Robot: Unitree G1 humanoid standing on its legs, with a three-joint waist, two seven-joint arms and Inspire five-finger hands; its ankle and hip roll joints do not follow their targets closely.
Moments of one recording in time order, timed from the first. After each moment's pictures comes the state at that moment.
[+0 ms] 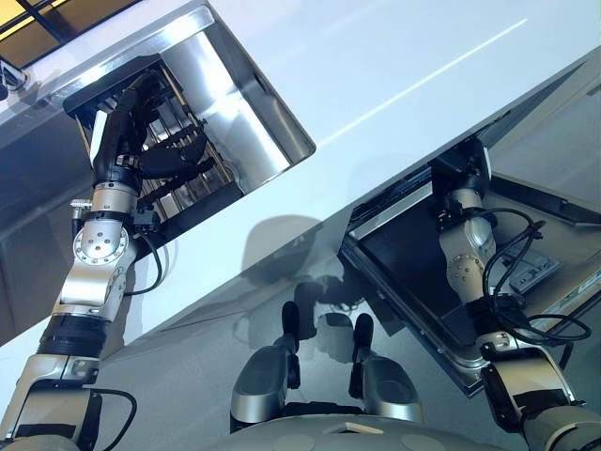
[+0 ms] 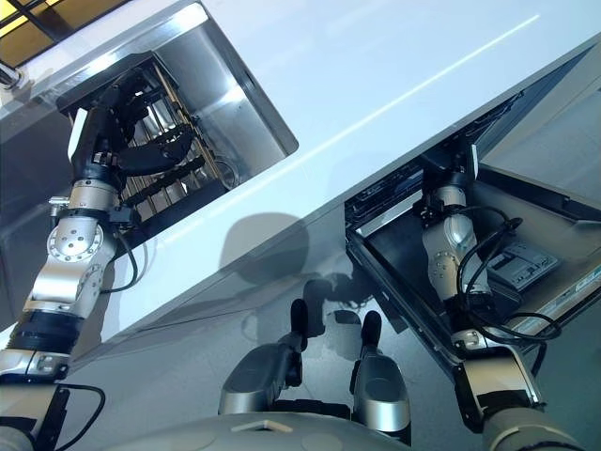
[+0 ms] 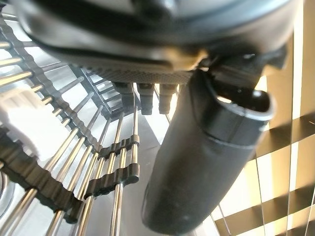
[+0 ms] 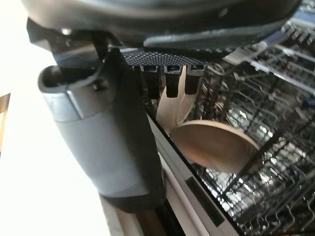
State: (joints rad) left arm -0.31 0.70 -0.01 0.16 -0.41 -0.21 0.15; right arm -0.46 -0.44 0.08 0.33 0.76 -0.21 -0.28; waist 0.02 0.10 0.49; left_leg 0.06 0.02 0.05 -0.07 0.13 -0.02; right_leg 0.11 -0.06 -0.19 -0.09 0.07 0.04
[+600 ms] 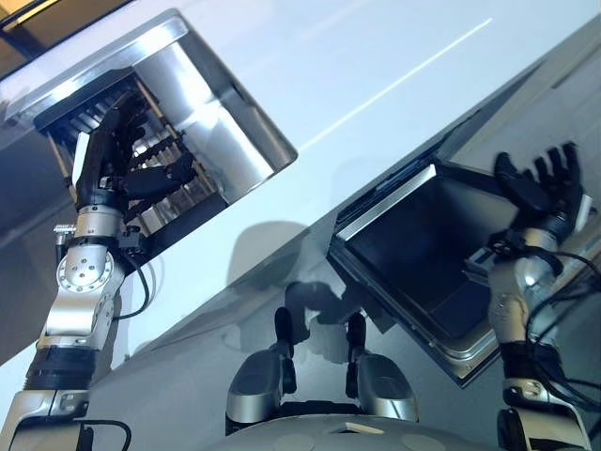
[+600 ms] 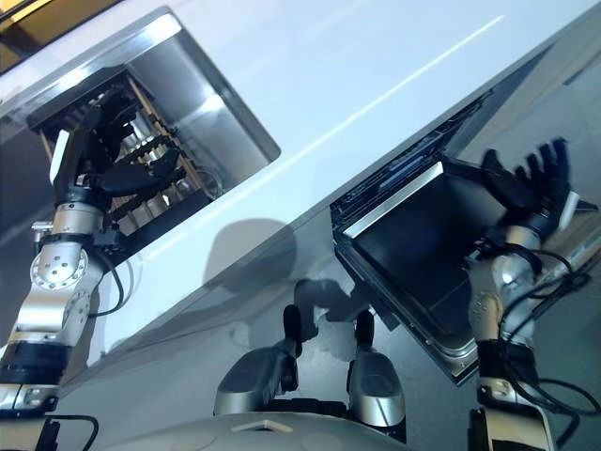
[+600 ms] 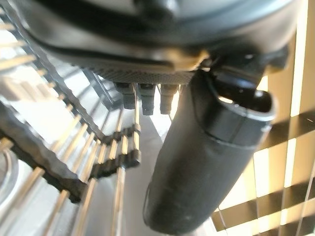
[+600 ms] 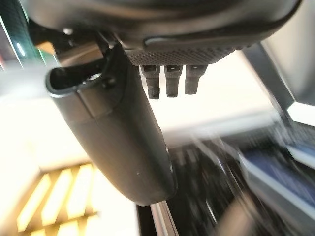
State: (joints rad) left arm -0.12 0.67 0.12 0.06 -0.41 -0.22 0.12; right arm -0.16 -0.44 -0.34 0.19 0.65 -0.22 -0.42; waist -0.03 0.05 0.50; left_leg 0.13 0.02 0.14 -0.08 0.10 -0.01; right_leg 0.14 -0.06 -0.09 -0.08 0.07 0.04
